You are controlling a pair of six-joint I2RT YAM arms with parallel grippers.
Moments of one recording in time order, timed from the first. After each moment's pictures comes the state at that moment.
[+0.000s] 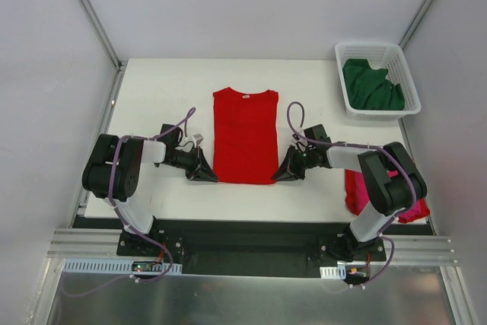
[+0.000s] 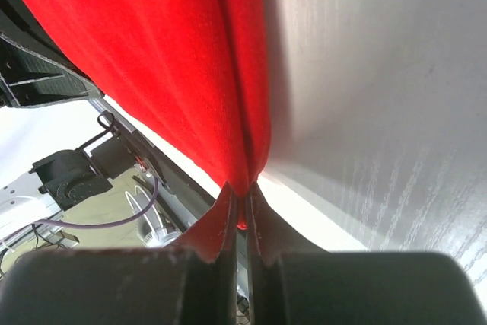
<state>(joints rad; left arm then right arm) -0.15 1.71 0.66 -0.20 1.01 -0.56 0.39 1.66 0.70 -0.15 -0.71 0.75</state>
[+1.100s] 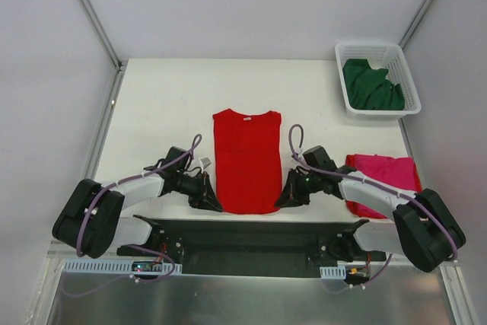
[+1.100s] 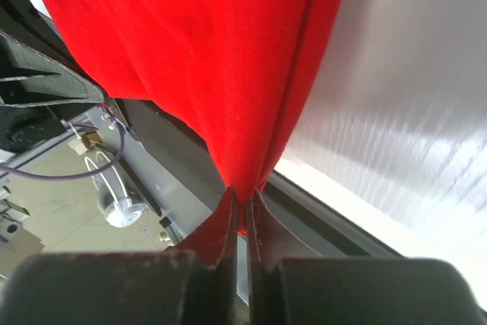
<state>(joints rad) -0.39 1.30 0.38 -0.21 0.91 -0.78 0.58 1.26 0.48 -0.29 -0.63 0.82</state>
